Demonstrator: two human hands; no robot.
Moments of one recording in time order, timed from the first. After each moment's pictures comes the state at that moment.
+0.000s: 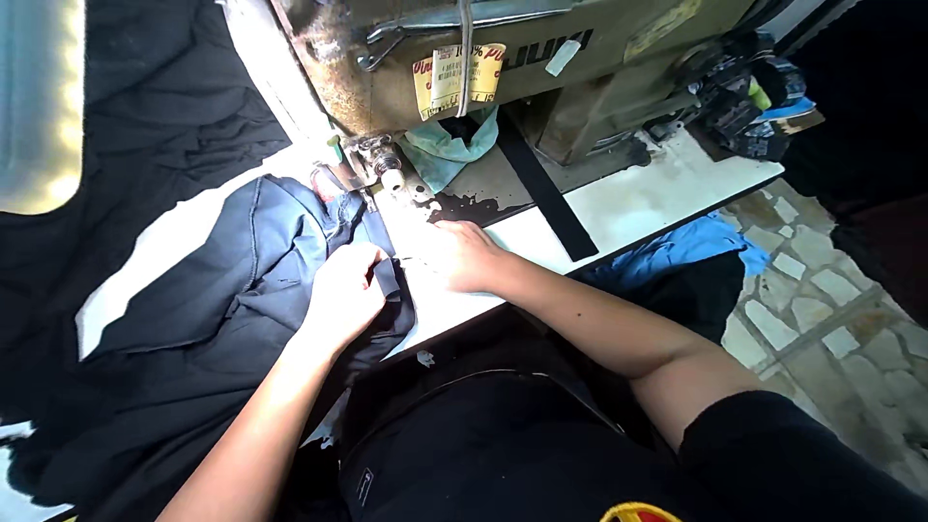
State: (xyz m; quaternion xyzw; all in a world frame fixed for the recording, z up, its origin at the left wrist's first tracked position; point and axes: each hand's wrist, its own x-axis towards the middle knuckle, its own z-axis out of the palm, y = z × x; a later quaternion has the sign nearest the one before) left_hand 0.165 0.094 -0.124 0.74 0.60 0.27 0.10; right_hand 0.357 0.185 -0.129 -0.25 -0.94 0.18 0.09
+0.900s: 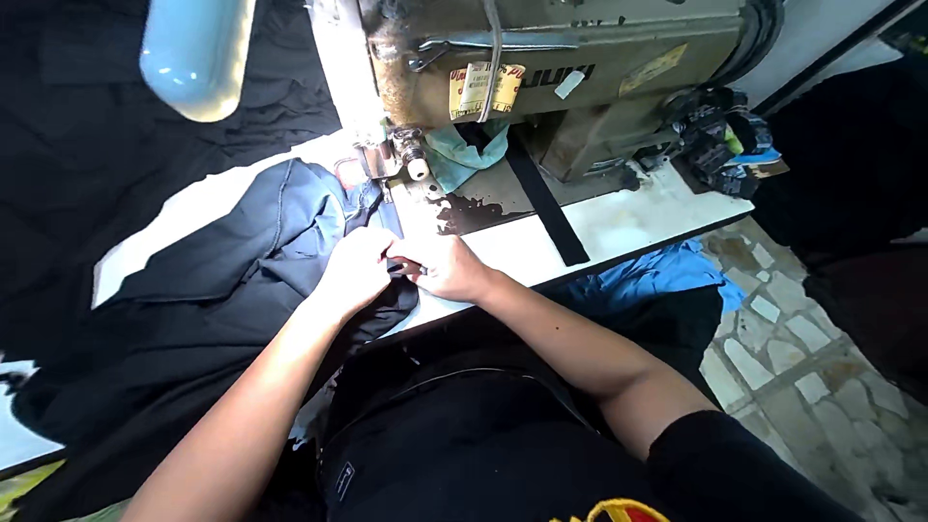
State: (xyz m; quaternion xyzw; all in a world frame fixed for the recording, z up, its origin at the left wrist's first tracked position) left_hand 0.164 0.095 -0.120 0.76 0.57 0.28 0.11; right_hand 0.338 0.158 -0.148 -0.15 -0.88 0.25 0.38
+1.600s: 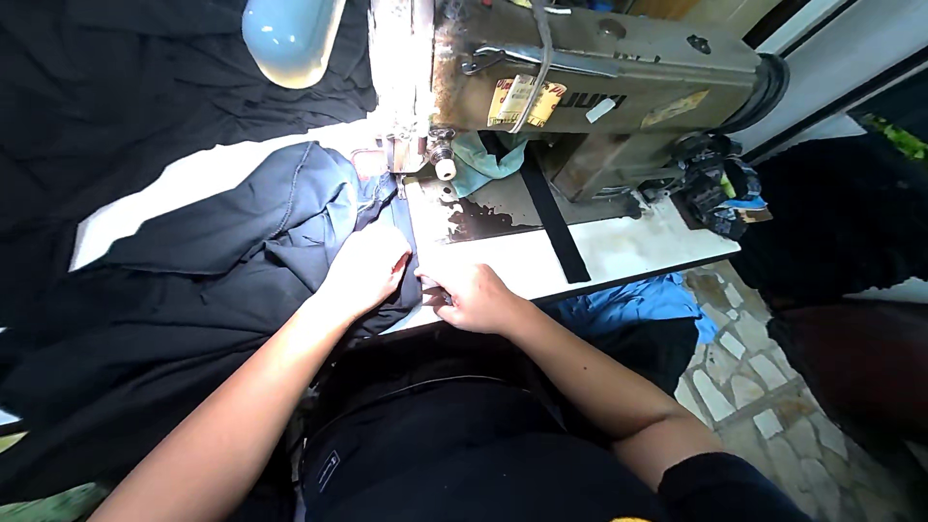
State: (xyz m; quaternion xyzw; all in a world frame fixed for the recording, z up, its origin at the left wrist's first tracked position) left_hand 0.157 0.099 -0.151 0.81 0.51 0.29 0.00; right_hand 0.368 0.133 -0.136 -0.19 -0.94 0.20 0.20
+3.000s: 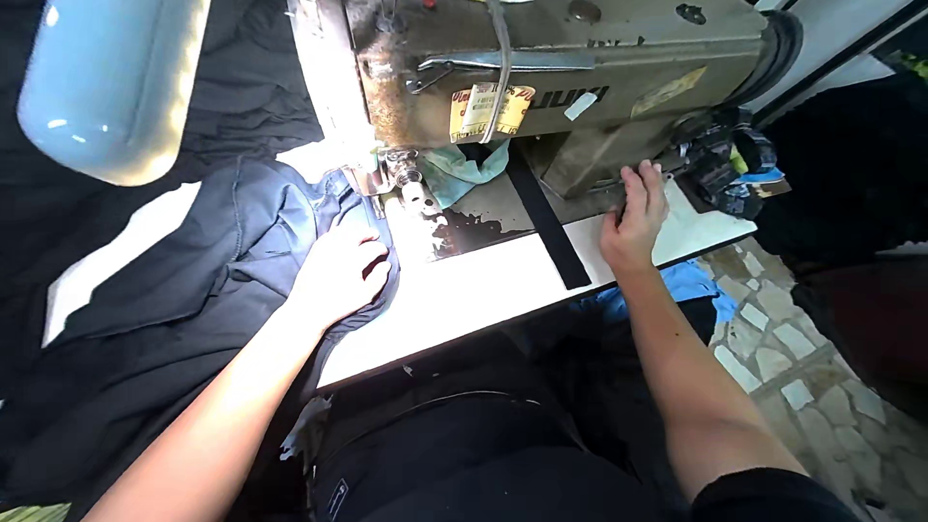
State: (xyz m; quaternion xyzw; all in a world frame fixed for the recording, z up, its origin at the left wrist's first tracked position) left_hand 0.132 0.126 -0.153 0.82 0.52 0.24 0.00; right_hand 0.550 0.257 -0.170 -0.52 -0.75 -0.10 0.40
